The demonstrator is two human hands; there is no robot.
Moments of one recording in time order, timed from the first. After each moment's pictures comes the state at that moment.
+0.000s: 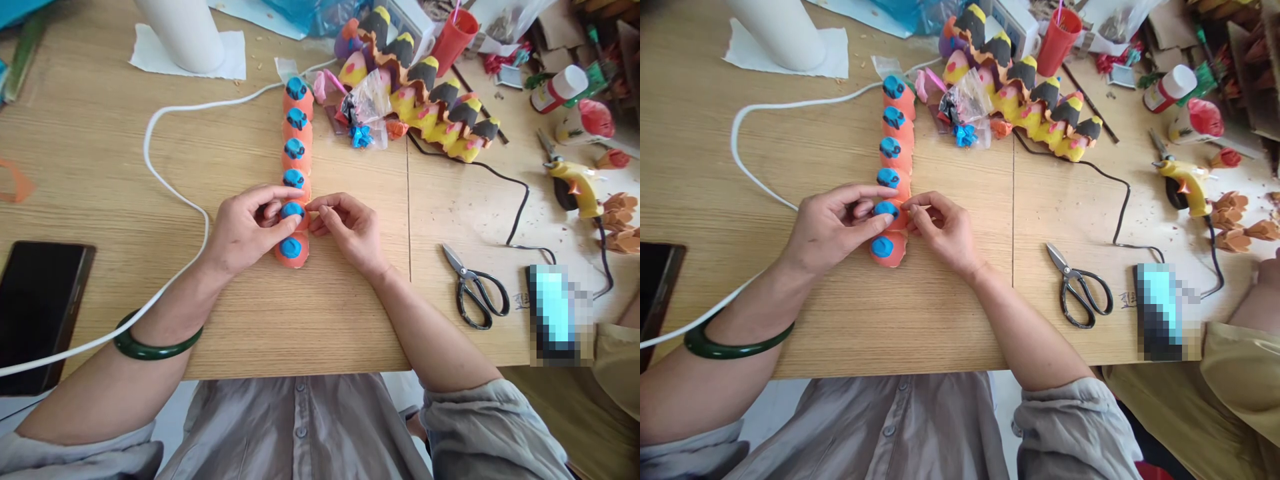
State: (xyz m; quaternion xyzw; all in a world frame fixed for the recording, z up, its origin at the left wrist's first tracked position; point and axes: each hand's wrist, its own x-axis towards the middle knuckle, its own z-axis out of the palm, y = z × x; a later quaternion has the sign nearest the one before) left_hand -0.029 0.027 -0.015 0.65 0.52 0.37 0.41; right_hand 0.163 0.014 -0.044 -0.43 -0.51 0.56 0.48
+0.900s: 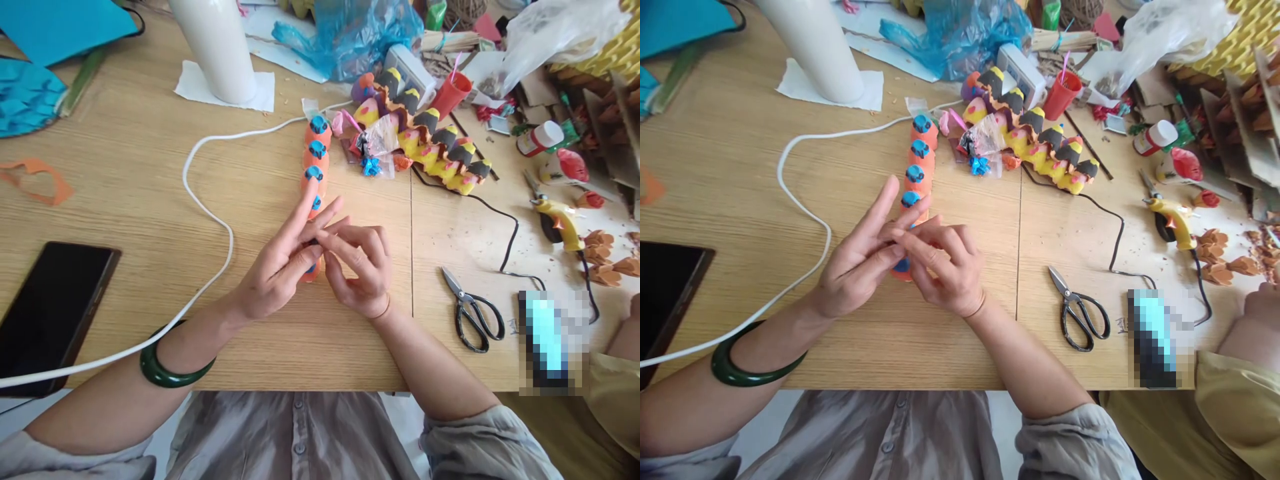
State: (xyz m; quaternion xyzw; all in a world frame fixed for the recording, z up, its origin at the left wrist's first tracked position) left_hand -0.012 -0.002 -0.011 0.57 0.25 0.47 0.62; right_hand 0.158 -0.006 -0.024 -0.35 -0.77 -0.01 0.53
